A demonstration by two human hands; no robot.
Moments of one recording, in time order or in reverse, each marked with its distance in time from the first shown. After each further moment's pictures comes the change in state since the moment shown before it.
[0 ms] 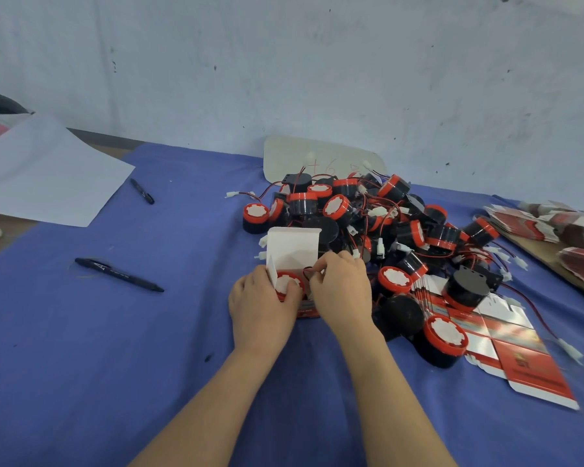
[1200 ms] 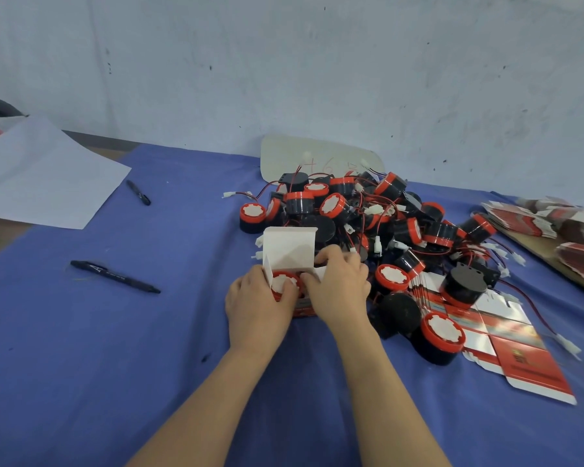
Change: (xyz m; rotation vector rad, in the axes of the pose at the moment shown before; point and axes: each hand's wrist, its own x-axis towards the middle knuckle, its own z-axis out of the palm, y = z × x) left_hand 0.002 -0.004 0.001 -0.009 -0.030 0.004; right_hand -0.003 -0.001 -0.001 0.062 -0.049 0.125
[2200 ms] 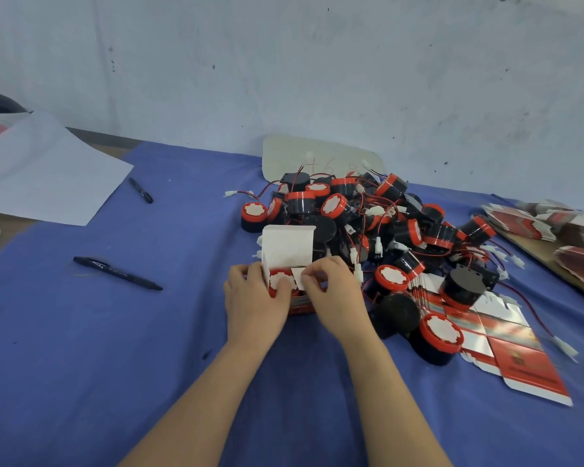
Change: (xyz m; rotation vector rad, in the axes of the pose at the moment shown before) left_hand 0.004 -0.003 -0.002 -0.042 0.027 0.008; right_hand -0.004 0.016 0.008 0.366 -0.060 -0.214
